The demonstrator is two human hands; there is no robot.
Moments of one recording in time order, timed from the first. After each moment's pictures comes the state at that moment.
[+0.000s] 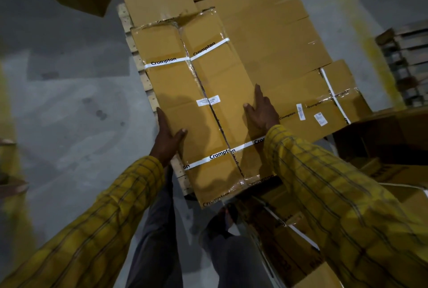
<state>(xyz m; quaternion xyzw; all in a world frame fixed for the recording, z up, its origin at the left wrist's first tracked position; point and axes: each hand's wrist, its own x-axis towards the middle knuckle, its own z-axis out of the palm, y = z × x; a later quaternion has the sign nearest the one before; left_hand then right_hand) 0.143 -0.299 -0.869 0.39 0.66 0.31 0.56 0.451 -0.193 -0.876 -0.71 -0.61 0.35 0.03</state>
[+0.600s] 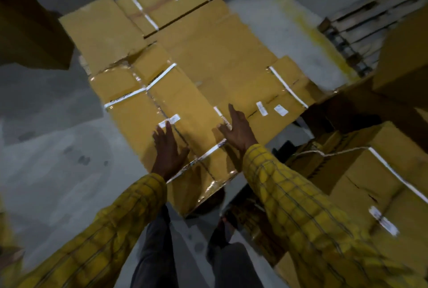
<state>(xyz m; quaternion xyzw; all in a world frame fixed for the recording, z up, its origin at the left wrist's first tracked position) 0.242 -0.289 -0.828 0.63 0.64 0.11 0.42 0.499 -0.268 -0.814 -0.72 -0.55 0.39 0.14</state>
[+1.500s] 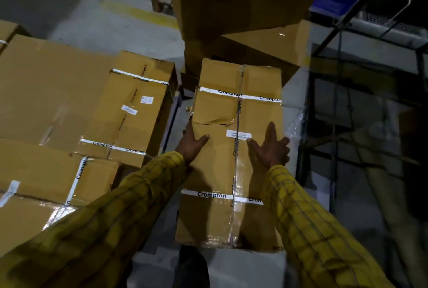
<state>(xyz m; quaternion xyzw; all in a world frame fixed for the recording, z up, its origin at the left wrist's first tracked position) 0.659 -0.467 -0.801 0.71 0.37 -0.04 0.59 0.796 -0.682 -0.785 -0.95 0.00 0.25 0.18</state>
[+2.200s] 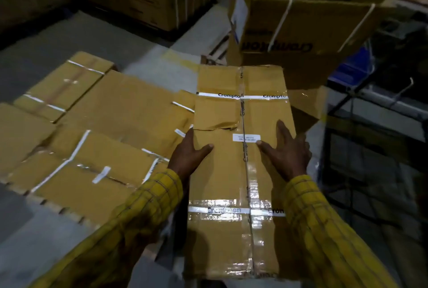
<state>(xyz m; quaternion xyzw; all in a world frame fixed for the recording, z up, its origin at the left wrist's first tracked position) 0.460 -0.404 -0.600 0.73 0.36 0.16 0.56 0.661 -0.602 -0.548 -0.95 -0.20 0.10 0.20</state>
